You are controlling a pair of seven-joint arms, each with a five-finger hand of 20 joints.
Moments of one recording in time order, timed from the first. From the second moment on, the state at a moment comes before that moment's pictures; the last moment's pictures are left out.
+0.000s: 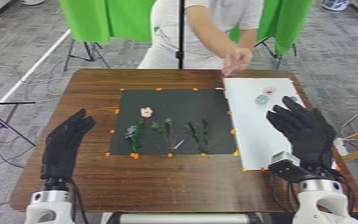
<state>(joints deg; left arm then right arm) 123.0 -83.5 -101.8 -116.0 62.7 -5.6 14.7 -123.9 -80.3 96.7 -125.3 -61.9 7.4 -7.3</state>
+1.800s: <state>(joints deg) 123.2 -83.5 -102.1 -116.2 62.6 -5.5 14.7 -89.6 -49.5 90.7 -97.8 -139.6 -28.2 23.4</state>
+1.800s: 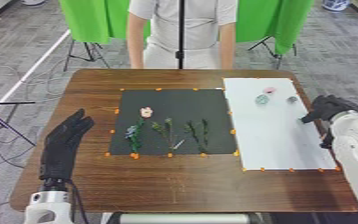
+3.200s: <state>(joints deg) 123.9 -83.3 -102.7 -116.7 62.6 -5.1 14.5 -68.8 -47.0 64.7 -106.7 -133.4 -4.9 16.6</state>
